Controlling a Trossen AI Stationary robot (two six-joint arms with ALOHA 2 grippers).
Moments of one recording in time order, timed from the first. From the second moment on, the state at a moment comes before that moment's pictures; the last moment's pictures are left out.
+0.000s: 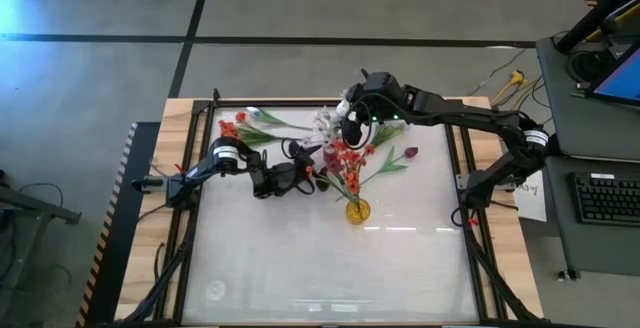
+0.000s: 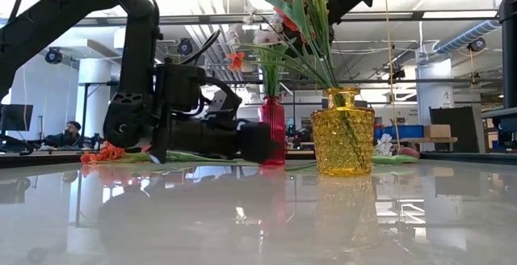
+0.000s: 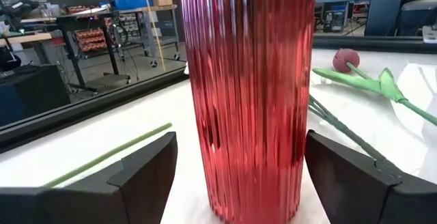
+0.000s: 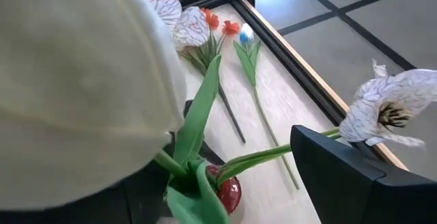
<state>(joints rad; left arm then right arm) 0.14 2.34 0.74 1.57 -0.55 0.04 -0.43 1.54 1.30 -0.32 -0.13 0.08</state>
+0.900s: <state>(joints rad) 0.08 2.22 0.72 1.57 -0.54 0.15 -0.40 1.58 1.38 -0.47 -0.11 0.13</state>
